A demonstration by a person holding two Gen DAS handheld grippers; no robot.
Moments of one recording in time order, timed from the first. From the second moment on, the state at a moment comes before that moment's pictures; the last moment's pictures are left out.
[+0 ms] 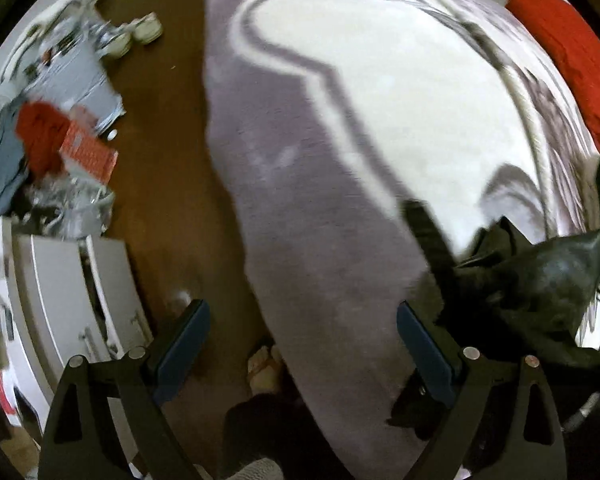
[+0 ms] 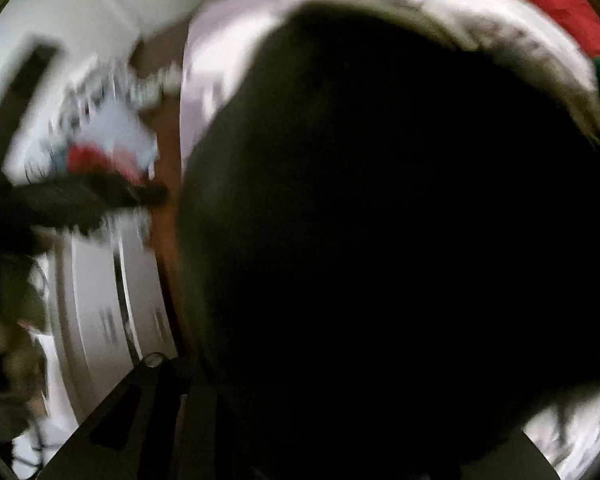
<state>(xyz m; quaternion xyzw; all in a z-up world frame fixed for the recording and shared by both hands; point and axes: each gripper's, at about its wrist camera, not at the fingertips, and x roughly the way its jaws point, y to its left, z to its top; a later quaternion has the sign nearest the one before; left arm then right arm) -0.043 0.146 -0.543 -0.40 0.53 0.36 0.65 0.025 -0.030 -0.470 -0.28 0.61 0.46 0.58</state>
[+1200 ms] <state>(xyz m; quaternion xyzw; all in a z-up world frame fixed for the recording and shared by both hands) -0.012 0.145 -0.514 -0.35 0.53 0.35 0.69 0.221 -0.160 -0.529 0.19 0.76 0.36 0.51</state>
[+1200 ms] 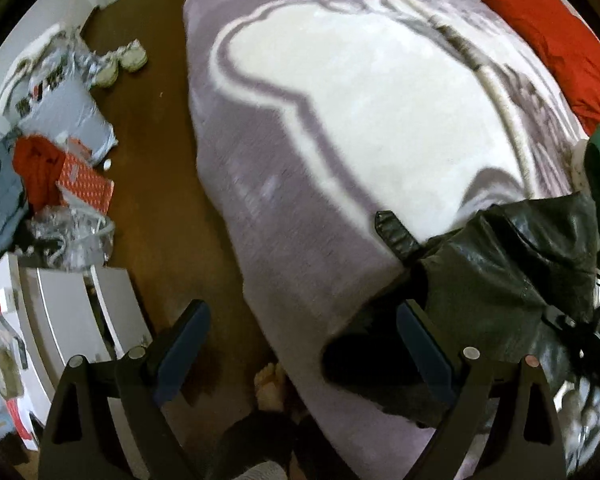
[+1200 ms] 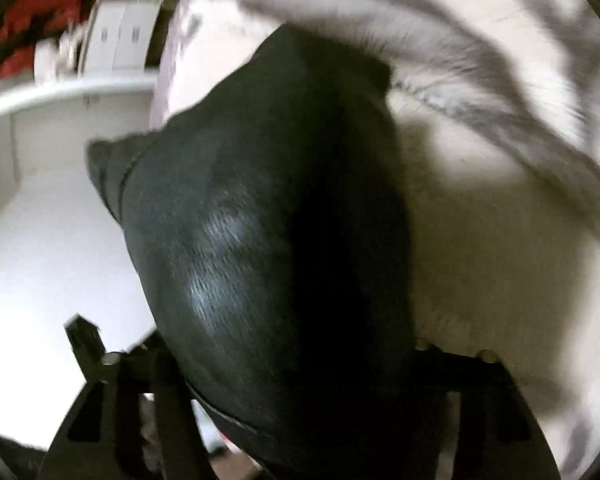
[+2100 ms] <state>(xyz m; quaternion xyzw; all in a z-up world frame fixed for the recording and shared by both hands) 0.133 0.087 -0.520 -0.48 0.42 0.19 0.75 0.312 -0.339 -0.409 0.23 0.67 0.23 0.67</state>
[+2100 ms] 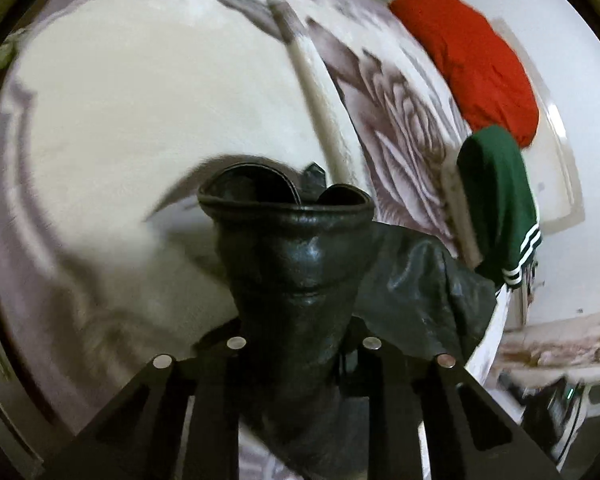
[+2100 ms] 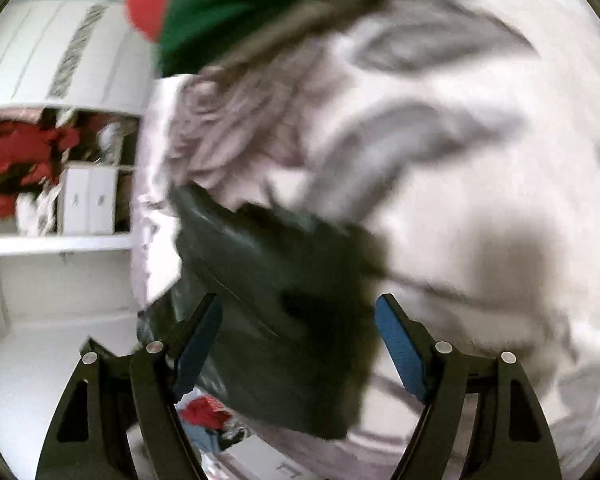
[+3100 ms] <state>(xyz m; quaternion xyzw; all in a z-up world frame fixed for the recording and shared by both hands) 0.103 0.092 -0.473 -0.36 0.51 0.18 0.76 0.317 -0.307 -0.371 0.15 0.74 0.24 0.61</state>
